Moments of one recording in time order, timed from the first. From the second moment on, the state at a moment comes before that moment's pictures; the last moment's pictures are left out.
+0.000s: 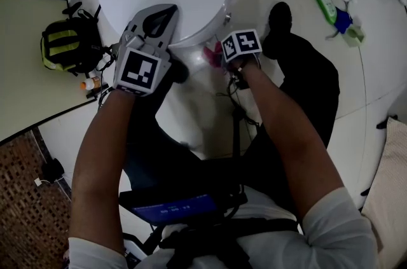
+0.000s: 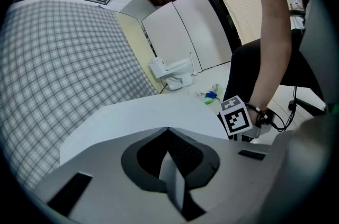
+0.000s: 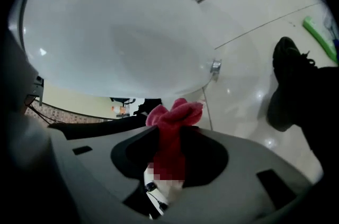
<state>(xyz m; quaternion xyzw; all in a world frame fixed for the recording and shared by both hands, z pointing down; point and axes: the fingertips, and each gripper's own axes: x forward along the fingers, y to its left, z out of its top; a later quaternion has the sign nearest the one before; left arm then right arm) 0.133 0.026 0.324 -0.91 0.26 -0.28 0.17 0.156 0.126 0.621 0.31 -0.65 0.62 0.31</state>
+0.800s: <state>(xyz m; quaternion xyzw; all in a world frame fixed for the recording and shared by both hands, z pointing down) 0.131 0.023 0.321 -0.91 0.26 -0.28 0.16 0.275 0.006 0.615 0.47 -0.59 0.65 0.09</state>
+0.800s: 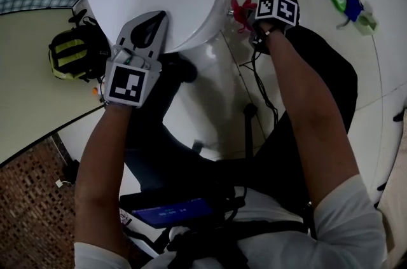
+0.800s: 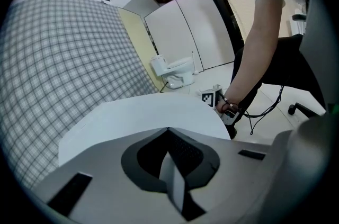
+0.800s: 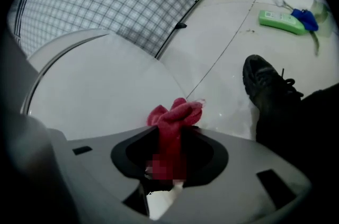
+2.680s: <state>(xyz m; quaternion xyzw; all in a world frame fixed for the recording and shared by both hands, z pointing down) 0.134 0.032 0.324 -0.91 0.26 -0.29 0.17 0.095 0.093 0.661 0.34 -0.52 0.78 0.07</state>
